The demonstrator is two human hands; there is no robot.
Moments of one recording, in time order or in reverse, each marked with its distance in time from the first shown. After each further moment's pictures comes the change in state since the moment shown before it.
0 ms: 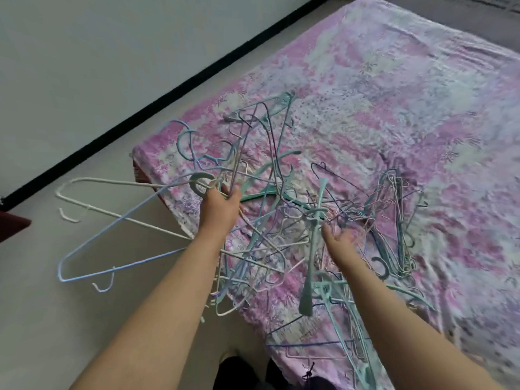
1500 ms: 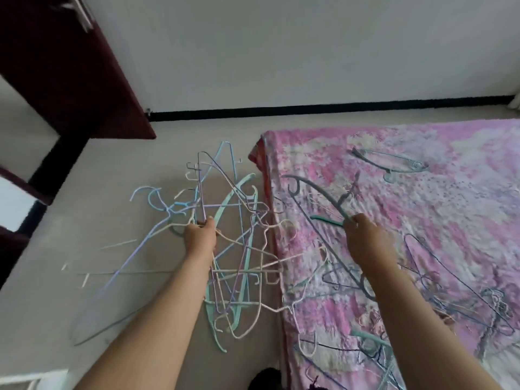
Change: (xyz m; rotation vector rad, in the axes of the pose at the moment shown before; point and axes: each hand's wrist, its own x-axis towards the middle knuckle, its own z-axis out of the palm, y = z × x) left_hand -0.108 -0.248 -0.209 -0.630 0.650 -0.616; right_hand -0.186 -0.127 0.147 -0.869 0.009 -0.710
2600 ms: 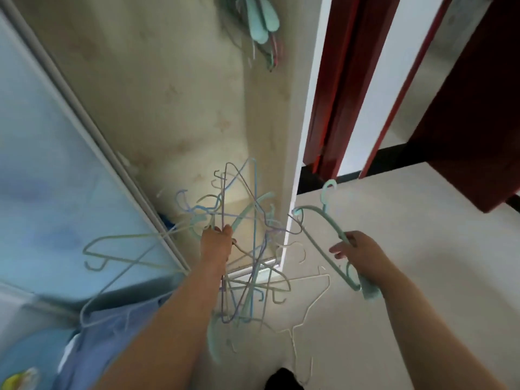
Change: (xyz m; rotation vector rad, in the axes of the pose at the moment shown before) left_hand -0.047 -0.278 -0.753 -0.420 0.969 -0.362; right_hand -0.505 -0.499 0.375 -0.104 -0.998 -1.068
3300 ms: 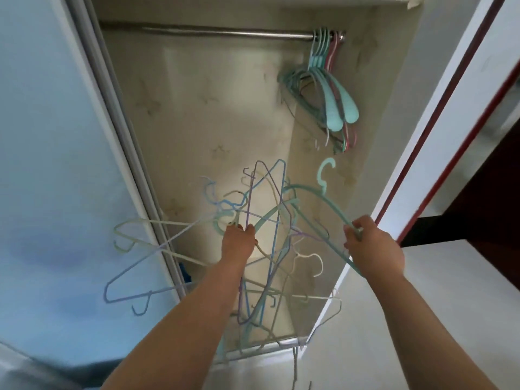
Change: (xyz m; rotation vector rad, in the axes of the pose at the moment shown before) left_hand 0.151 0.146 -0.047 -0.064 -0.019 0.139; right_hand 0.127 -0.221 0.036 -0.462 0.445 -0.315
